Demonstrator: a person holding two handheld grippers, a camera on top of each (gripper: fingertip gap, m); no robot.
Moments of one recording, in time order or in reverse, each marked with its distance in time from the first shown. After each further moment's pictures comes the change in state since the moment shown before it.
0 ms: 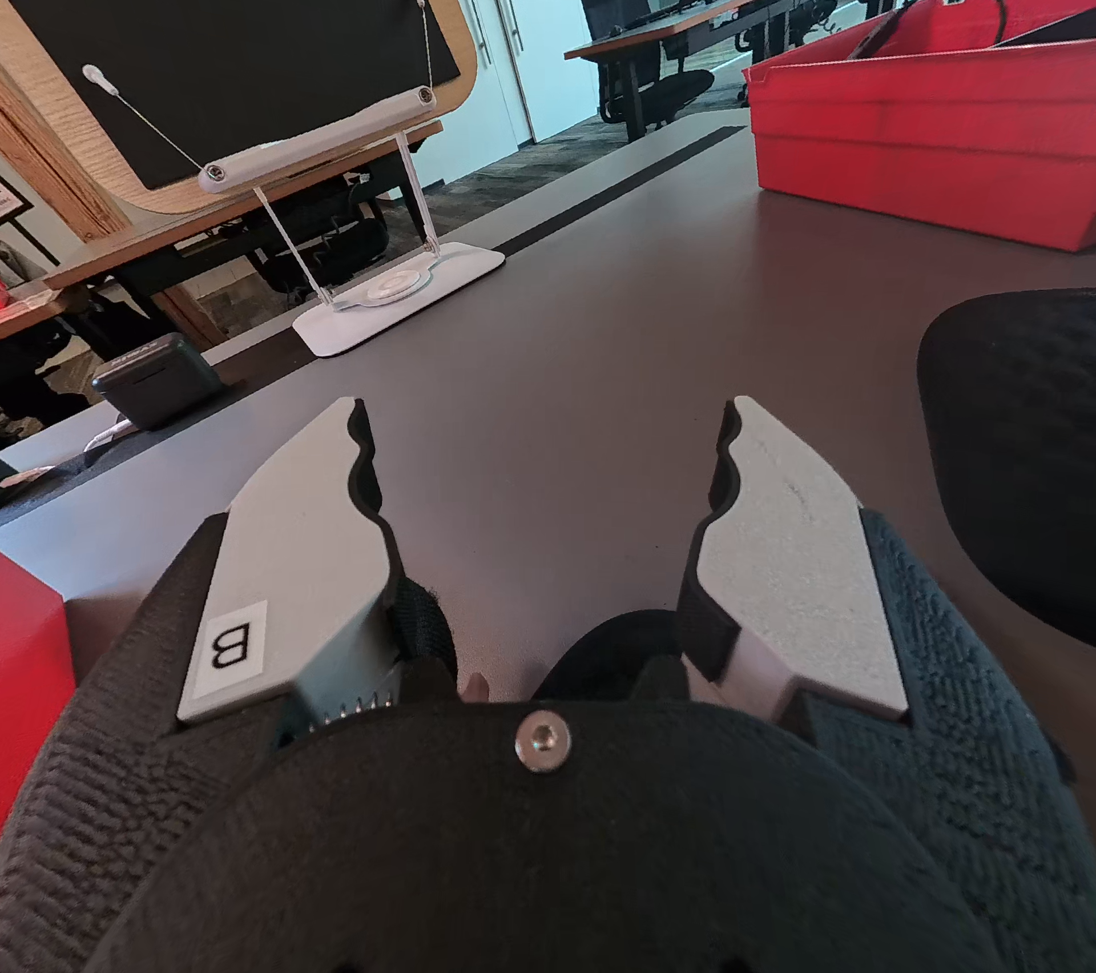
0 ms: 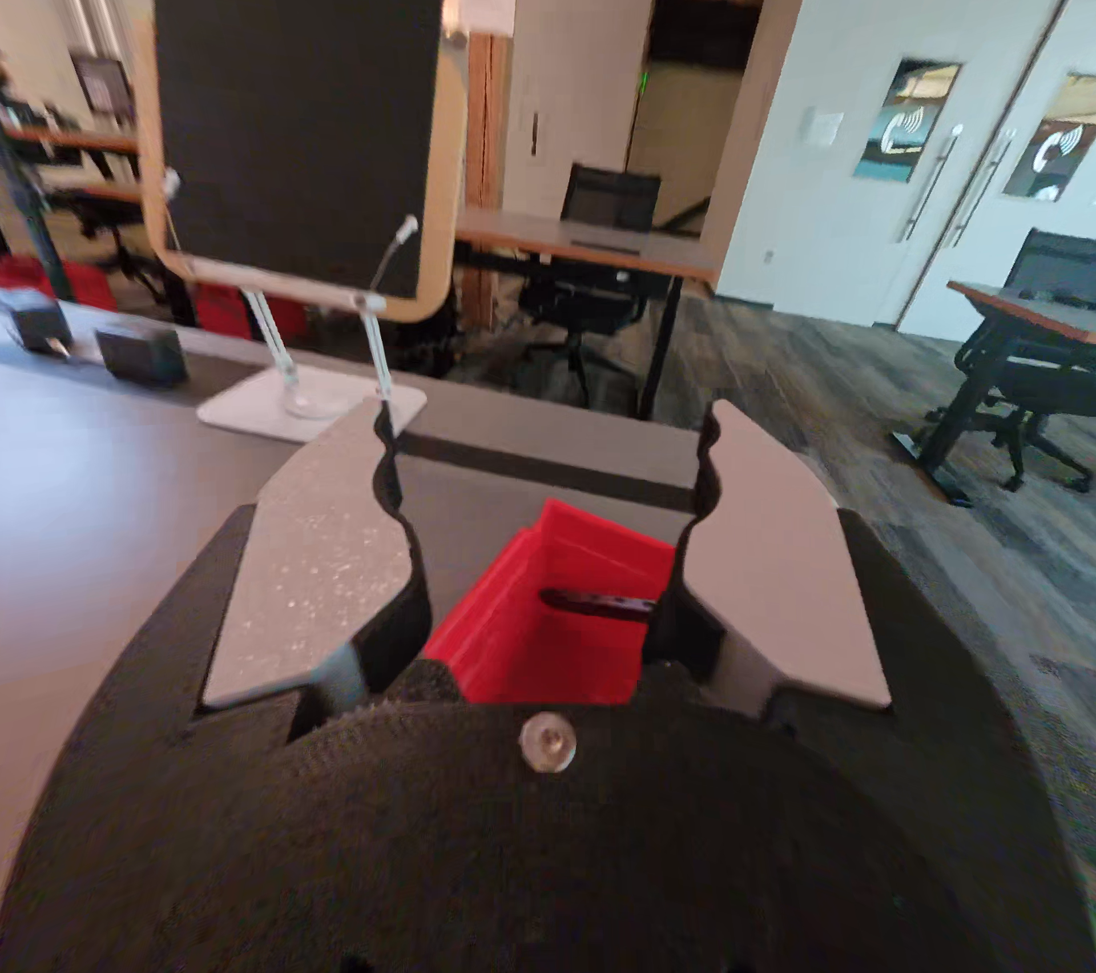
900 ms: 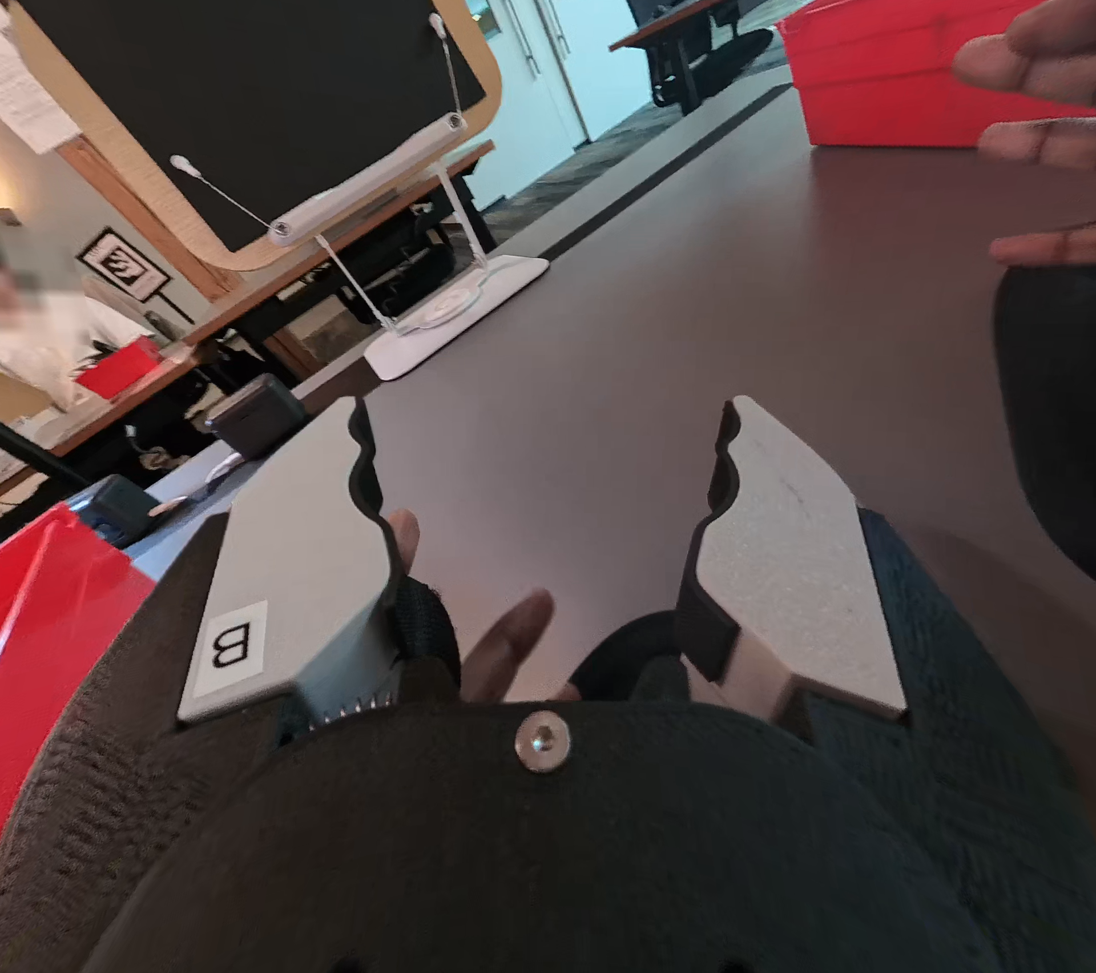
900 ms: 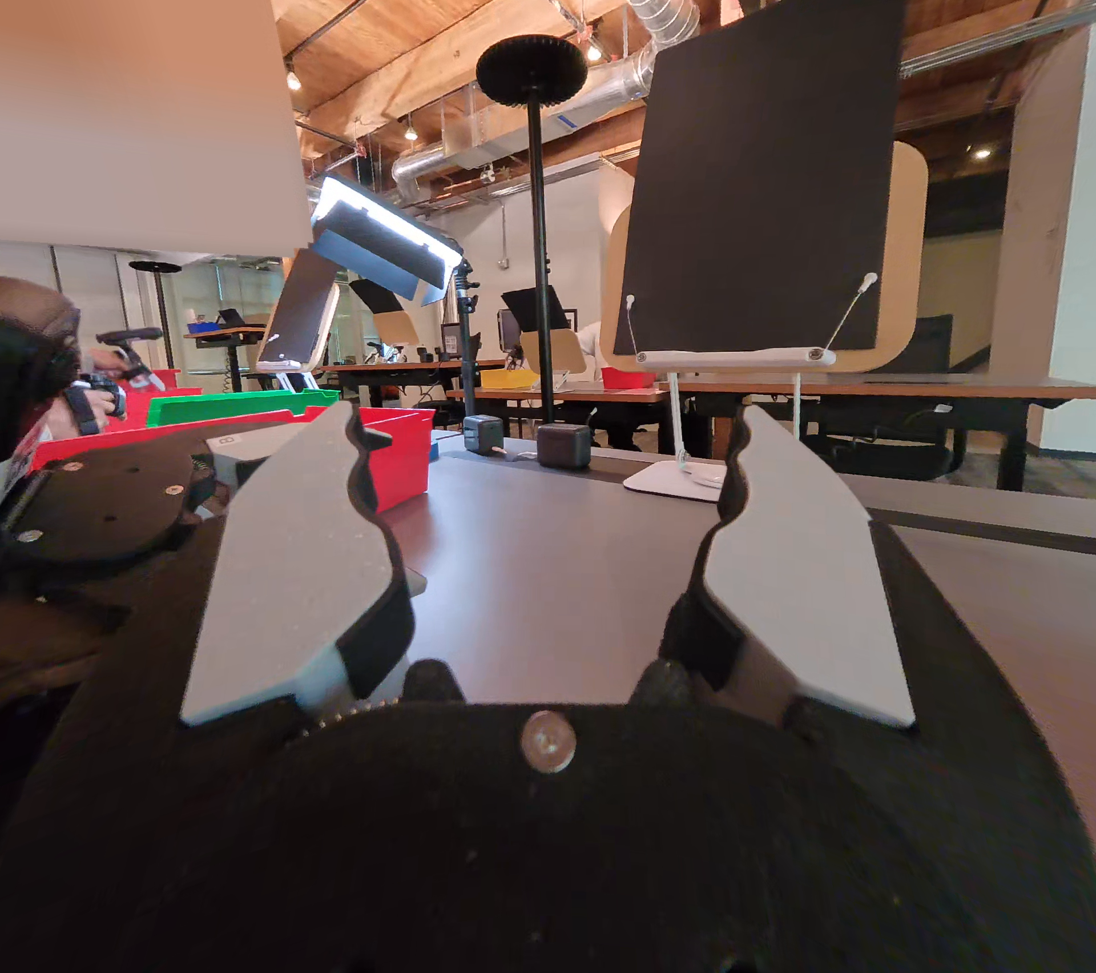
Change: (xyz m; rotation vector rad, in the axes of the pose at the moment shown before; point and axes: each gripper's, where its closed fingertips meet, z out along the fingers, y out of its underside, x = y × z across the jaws) left arm 0.003 -0.001 -0.001 0.005 -0.104 0.174; right arm -0.291 0.047 -0.093 0.382 -0.376 0.247
